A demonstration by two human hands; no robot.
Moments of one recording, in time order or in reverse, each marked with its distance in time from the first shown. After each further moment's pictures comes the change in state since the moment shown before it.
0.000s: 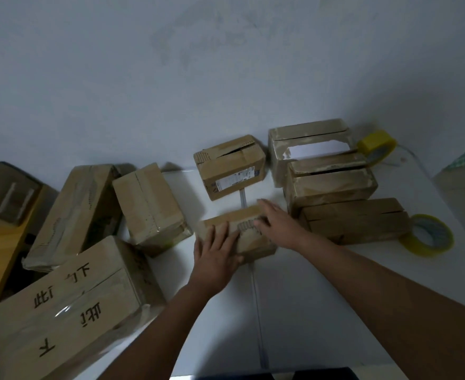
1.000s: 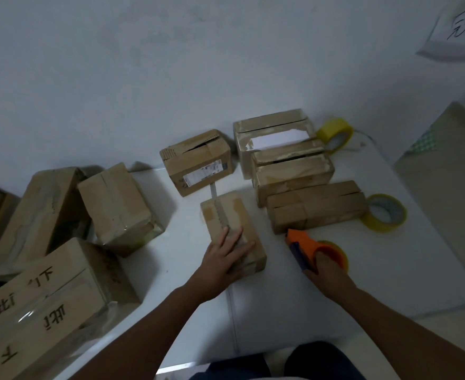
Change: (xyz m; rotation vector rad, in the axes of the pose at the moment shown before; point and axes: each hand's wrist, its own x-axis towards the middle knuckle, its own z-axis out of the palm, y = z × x) left_hand 0.007 0.048 0.046 -0.080 0.013 0.417; right_hand -0.148 0.155 0.005 -0.128 0.007 0.486
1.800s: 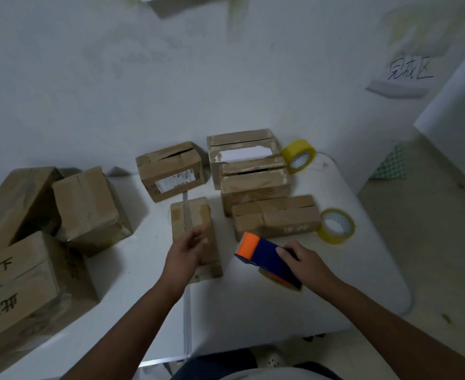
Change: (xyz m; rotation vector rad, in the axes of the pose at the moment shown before) left_hand 0.012 0.104 -0.032 -0.992 0.460 -0.563; right_hand -0.046 0.016 -0.085 0.306 0.099 -0.191
